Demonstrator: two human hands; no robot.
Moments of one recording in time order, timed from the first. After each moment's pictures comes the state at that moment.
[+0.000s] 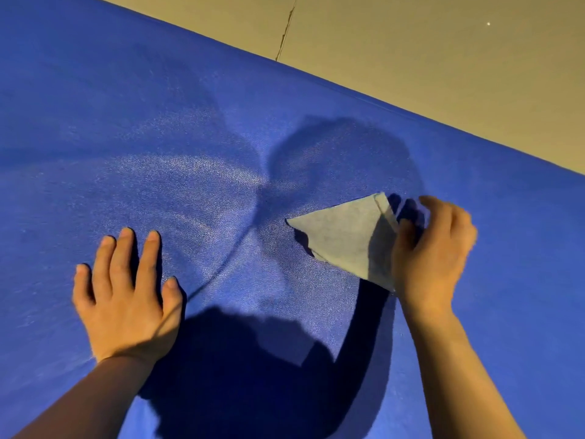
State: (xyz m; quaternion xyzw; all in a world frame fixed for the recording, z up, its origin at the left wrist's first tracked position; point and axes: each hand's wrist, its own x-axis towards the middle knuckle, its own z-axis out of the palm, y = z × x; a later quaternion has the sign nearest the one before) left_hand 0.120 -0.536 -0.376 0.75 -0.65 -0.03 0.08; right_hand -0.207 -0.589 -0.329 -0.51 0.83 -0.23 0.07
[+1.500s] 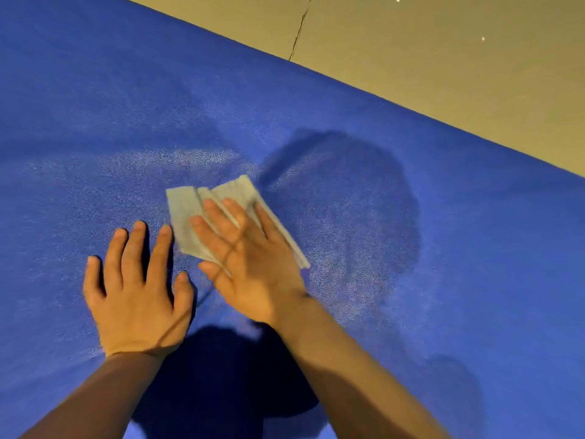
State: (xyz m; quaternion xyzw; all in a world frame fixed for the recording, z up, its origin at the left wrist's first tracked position) left_hand 0.125 -0.533 -0.386 0.74 -0.66 0.00 0.11; right_hand -0.035 -0.586 -0.380 -0.86 0.50 -0.07 0.12
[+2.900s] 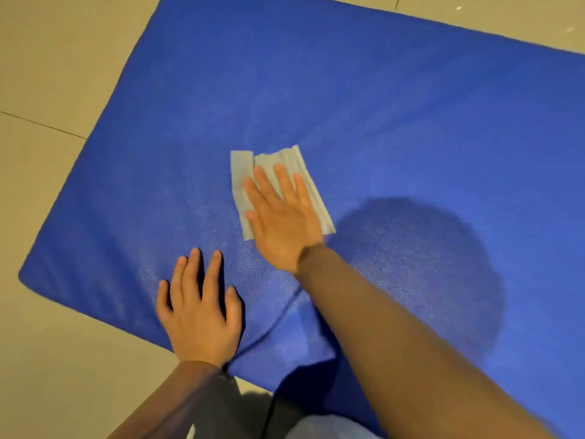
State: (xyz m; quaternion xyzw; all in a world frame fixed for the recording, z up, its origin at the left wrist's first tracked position) left_hand 0.235 -0.364 -0.384 0.78 -0.62 0.03 0.10; right_hand 0.101 -0.500 -0.382 -0.85 0.52 0.01 0.09
